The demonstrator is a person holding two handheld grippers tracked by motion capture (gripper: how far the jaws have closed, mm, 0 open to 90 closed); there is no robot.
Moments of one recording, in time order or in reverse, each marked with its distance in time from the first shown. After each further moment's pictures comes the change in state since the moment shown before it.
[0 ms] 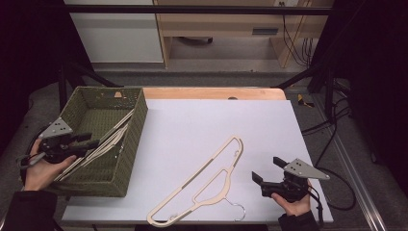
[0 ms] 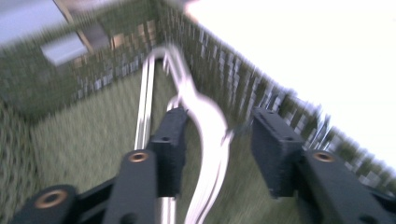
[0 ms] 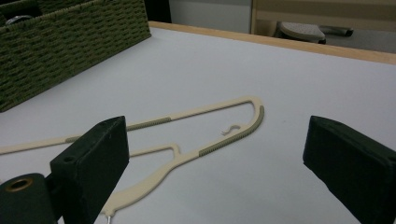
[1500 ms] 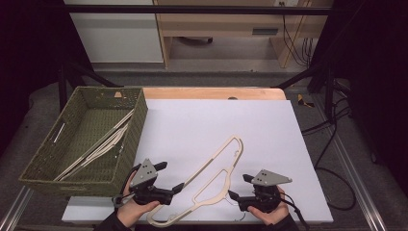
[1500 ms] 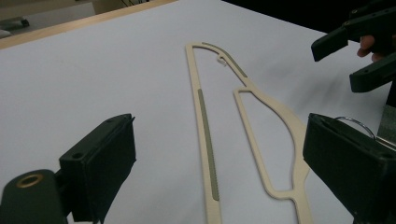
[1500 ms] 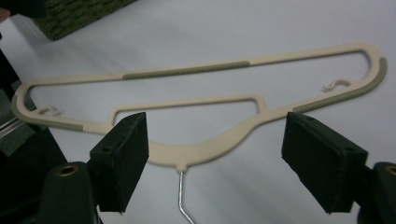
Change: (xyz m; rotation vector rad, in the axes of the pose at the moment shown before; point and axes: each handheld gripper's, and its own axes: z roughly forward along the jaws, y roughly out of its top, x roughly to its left) left arm -0.205 -0.014 0.093 -0.136 -0.297 -0.001; right arm 0.050 -0.026 0.038 0.229 0.184 -0.069
